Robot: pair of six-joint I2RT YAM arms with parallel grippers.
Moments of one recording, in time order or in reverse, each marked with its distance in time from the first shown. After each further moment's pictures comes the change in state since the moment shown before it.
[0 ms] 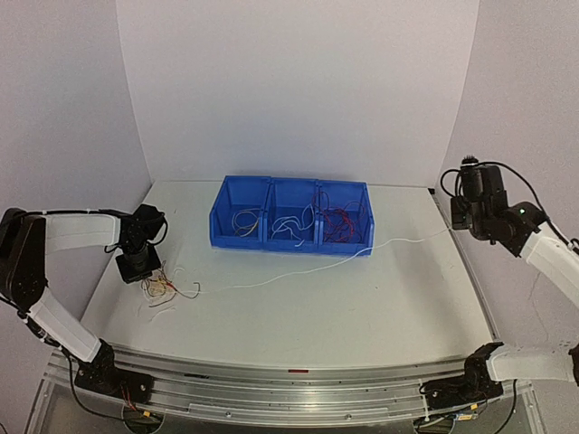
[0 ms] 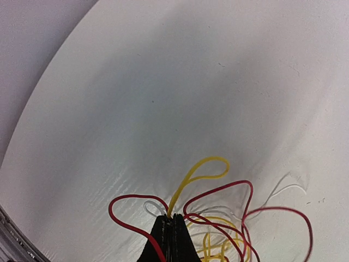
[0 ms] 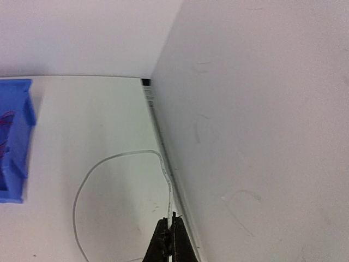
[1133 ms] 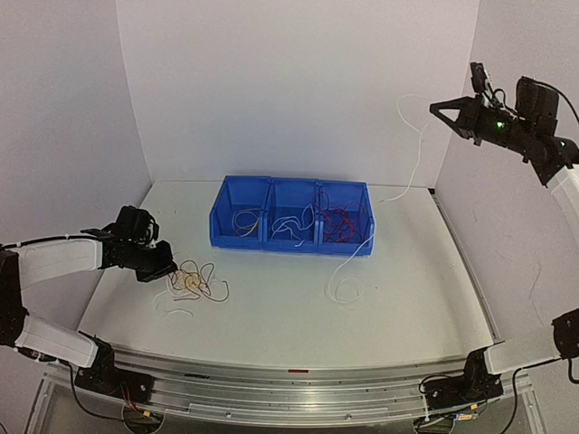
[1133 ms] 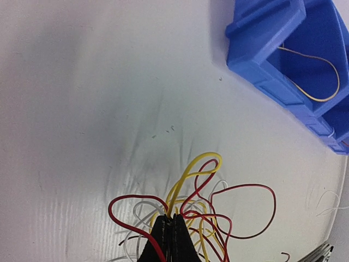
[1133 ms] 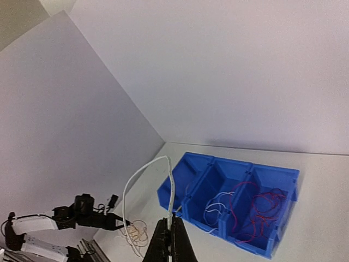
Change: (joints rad) left arm 0.002 -0.251 -0.197 0.364 0.498 0.210; right arm -0.351 0.178 0.606 0.071 -1.421 0.370
